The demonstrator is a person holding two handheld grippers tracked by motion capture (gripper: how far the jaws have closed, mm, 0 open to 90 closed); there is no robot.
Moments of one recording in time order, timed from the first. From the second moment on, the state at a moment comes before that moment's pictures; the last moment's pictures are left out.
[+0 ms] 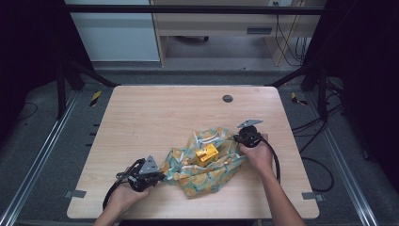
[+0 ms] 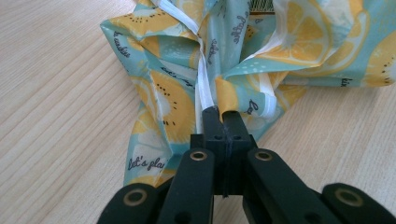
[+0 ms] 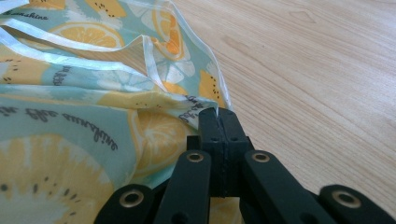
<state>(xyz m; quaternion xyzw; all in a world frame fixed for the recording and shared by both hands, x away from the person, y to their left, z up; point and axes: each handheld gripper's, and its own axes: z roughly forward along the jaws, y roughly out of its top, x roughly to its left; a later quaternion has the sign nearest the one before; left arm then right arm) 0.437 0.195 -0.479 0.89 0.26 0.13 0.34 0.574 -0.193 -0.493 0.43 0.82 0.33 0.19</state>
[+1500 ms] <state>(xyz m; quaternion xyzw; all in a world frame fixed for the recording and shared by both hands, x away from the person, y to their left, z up) 0.446 0.188 -0.416 0.85 0.25 0.17 0.43 0.464 -0.189 -0.406 0.39 0.79 0.41 0.24</state>
